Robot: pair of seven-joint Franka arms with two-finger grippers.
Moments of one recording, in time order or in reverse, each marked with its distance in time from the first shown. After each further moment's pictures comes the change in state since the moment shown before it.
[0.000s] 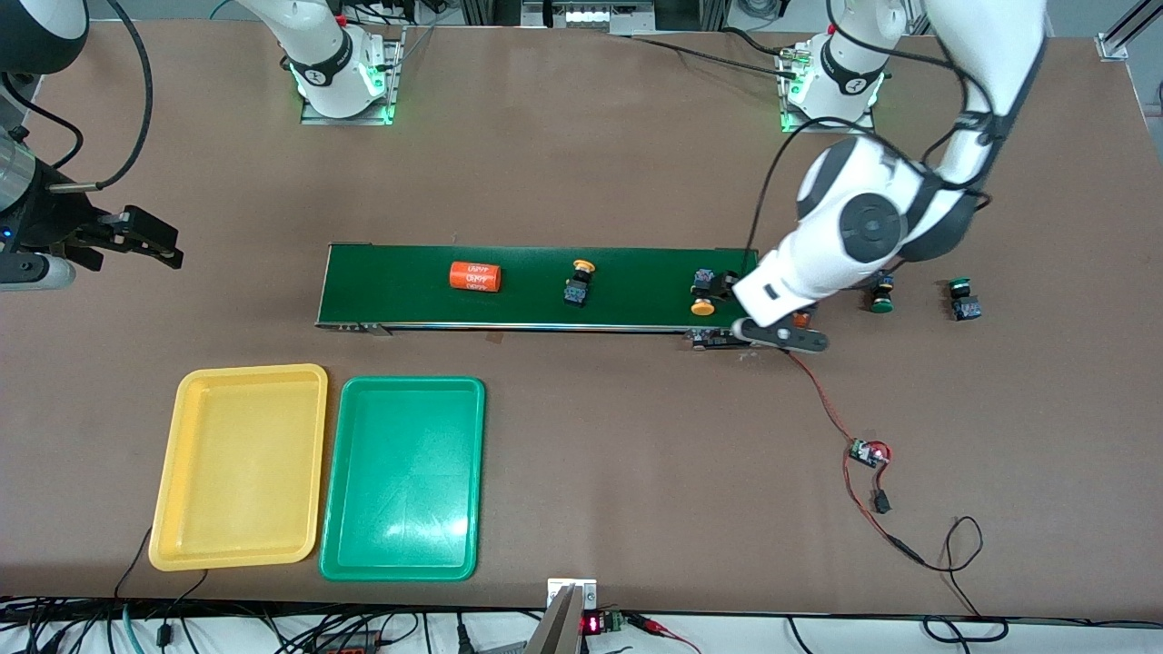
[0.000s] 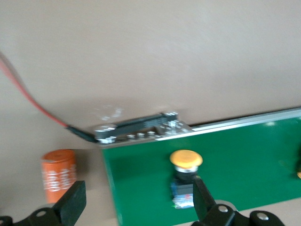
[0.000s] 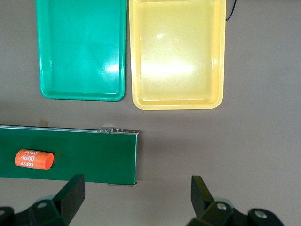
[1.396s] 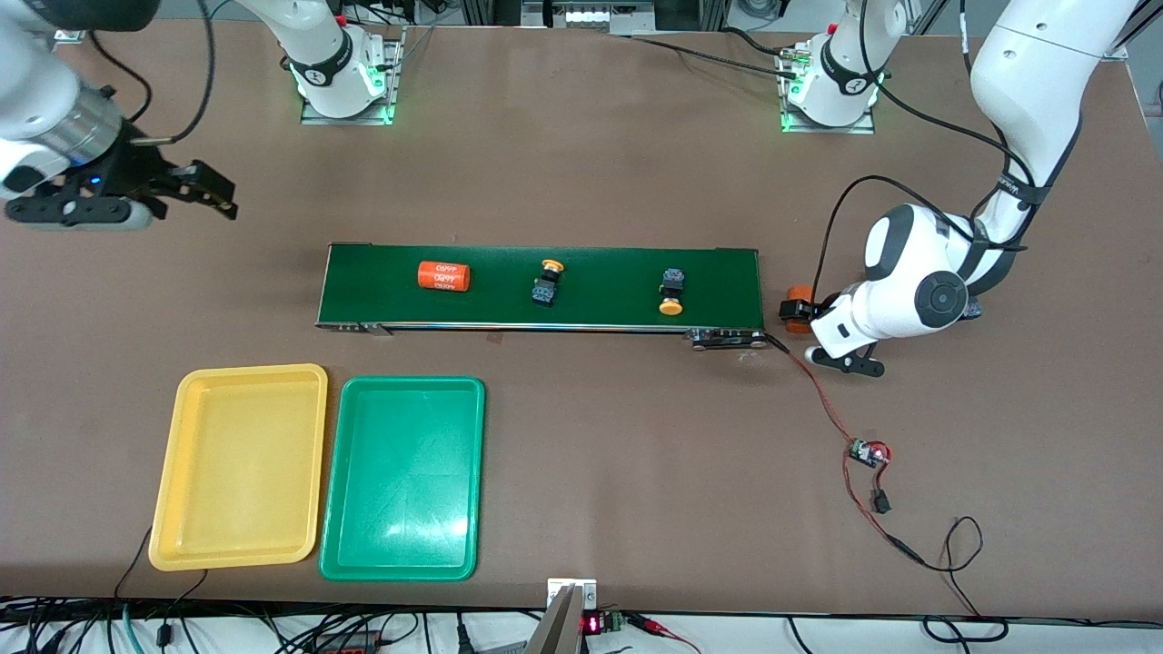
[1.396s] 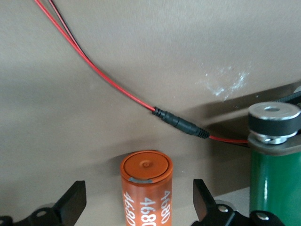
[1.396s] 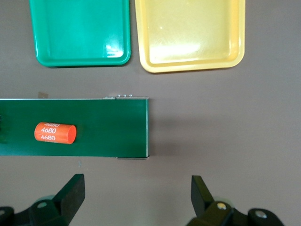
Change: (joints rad) left arm 0.187 0.191 0.034 -0.159 0.072 0.157 0.247; right arm 0.023 -0.319 0.040 -0.515 0.000 0.184 0.116
